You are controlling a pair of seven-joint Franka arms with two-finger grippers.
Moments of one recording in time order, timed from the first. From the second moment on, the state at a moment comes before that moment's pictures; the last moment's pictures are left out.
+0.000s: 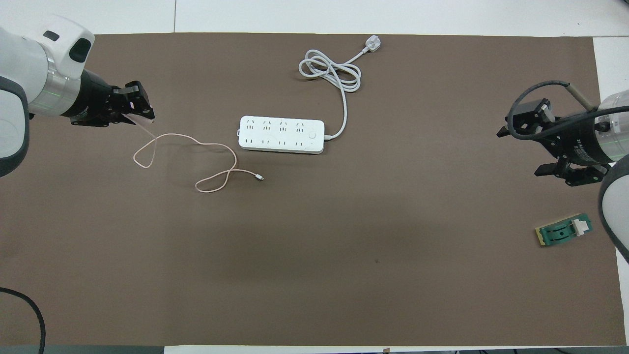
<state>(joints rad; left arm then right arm) -0.04 0.17 -0.13 -1.59 -0.15 1.84 -0.33 0.11 -0.07 -0.08 -1.78 0.16 1.76 0.77</state>
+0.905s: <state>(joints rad) -0.03 0.15 -0.12 -1.55 -0.10 1.82 -0.51 0.06 -0.07 -0.06 -1.78 0.16 1.74 0.70</state>
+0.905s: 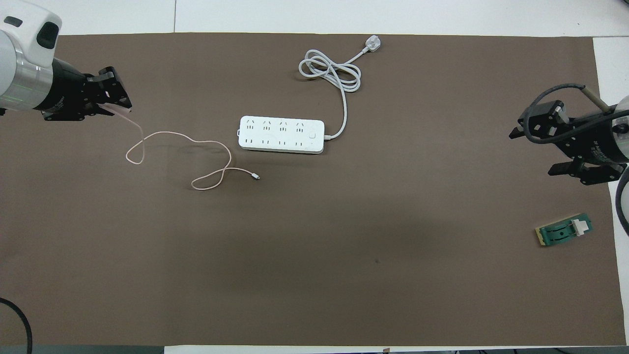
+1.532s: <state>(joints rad) -0.03 0.15 -0.12 -1.50 -0.04 1.72 -0.80 -0.03 -0.08 -0.09 -1.76 0.05 1.74 0.22</state>
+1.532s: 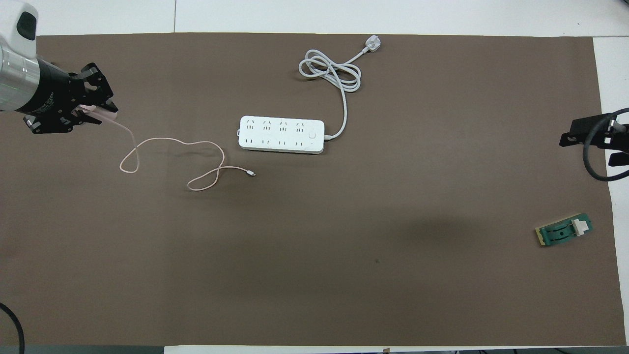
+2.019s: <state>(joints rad) -0.03 0.16 -0.13 -1.50 -0.04 1.72 -1.09 -0.03 -0.08 -0.08 -1.76 0.01 1.73 0.02</state>
